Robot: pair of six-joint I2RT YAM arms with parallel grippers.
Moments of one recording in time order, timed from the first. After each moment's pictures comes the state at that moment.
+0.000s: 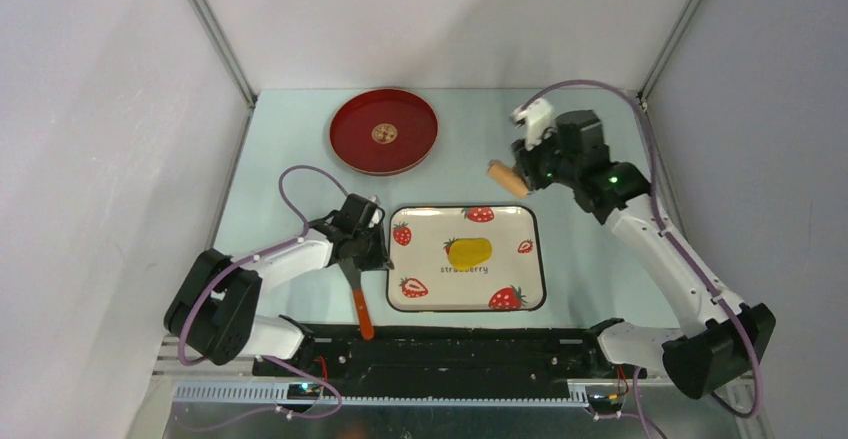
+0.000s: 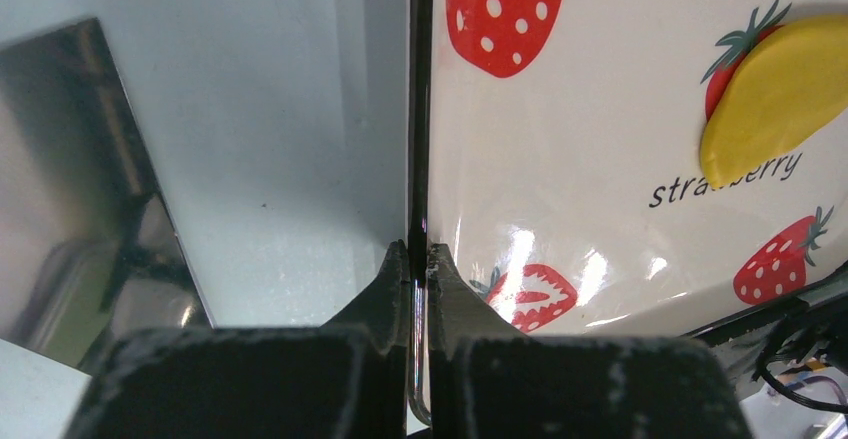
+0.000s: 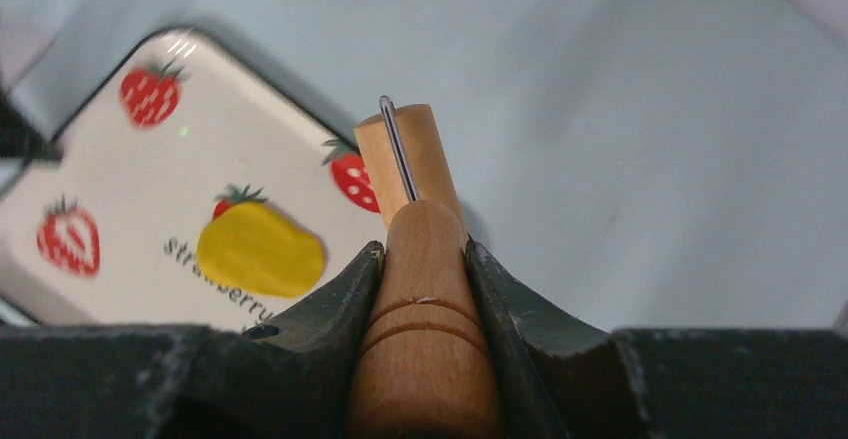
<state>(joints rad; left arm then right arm) -0.51 1.36 0.61 -0.33 0.14 -0.66 0.49 1.23 1.24 -0.59 -0.13 -0.31</state>
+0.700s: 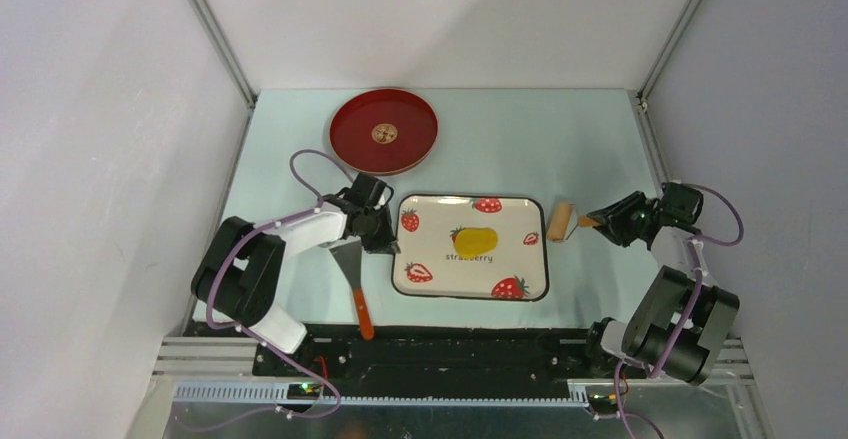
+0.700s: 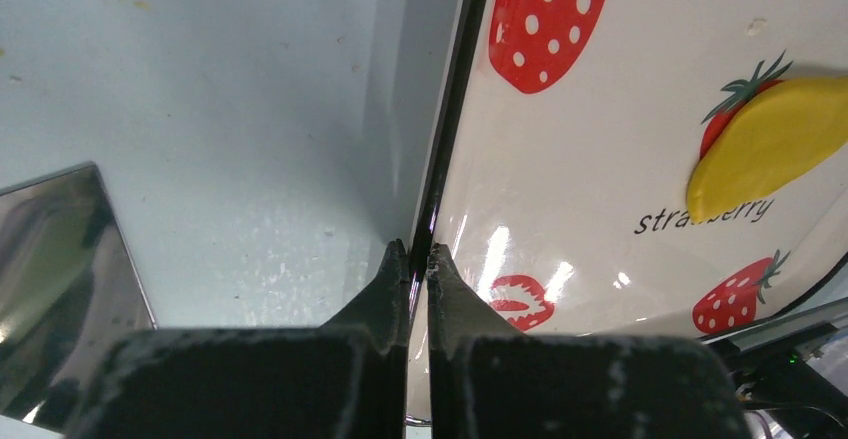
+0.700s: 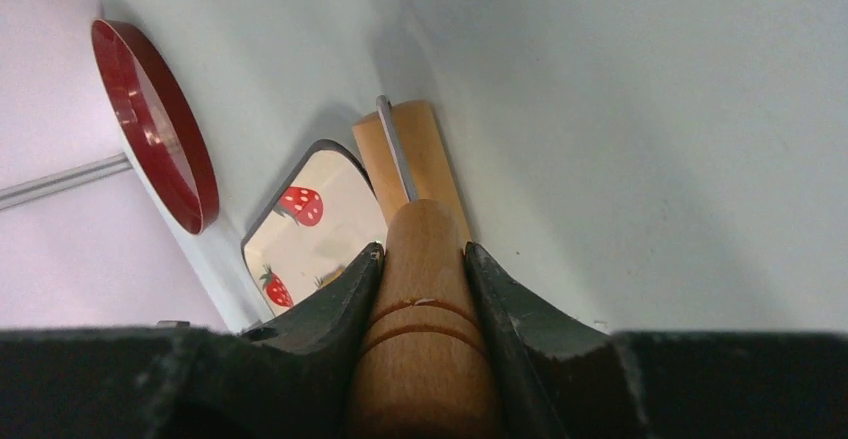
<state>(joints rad) -0.48 1.57 0.82 -0.40 0.16 -0.70 -0.47 1.25 0.66 -0.33 -0.54 0.62</state>
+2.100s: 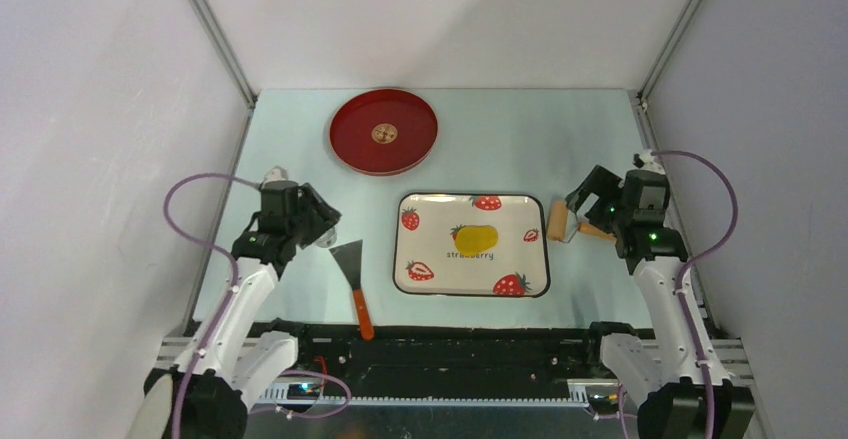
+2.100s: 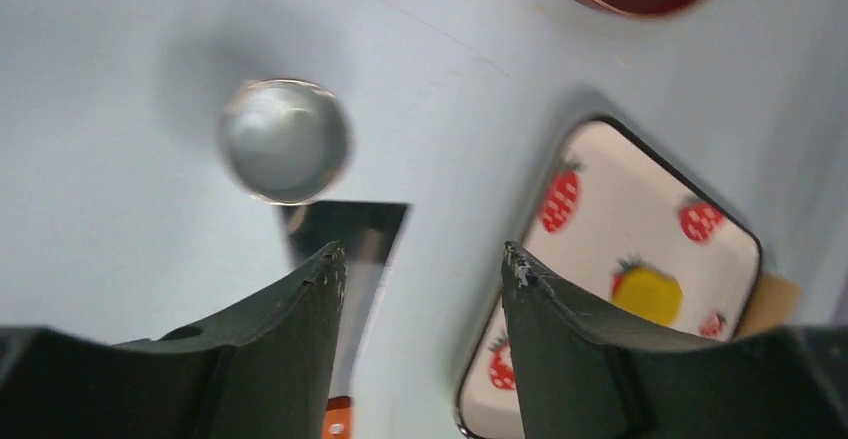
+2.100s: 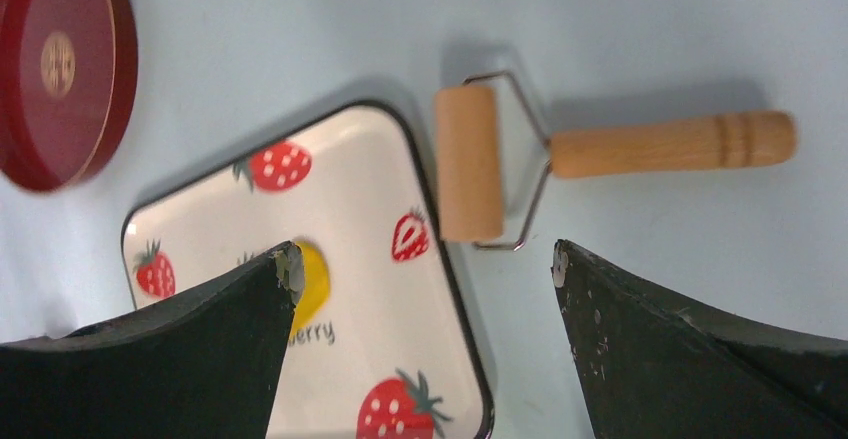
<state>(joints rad) -0.16 0.92 0.67 -0.48 -0.03 -0.73 -0.08 0.89 0.75 -0.48 -0.05 0.50</state>
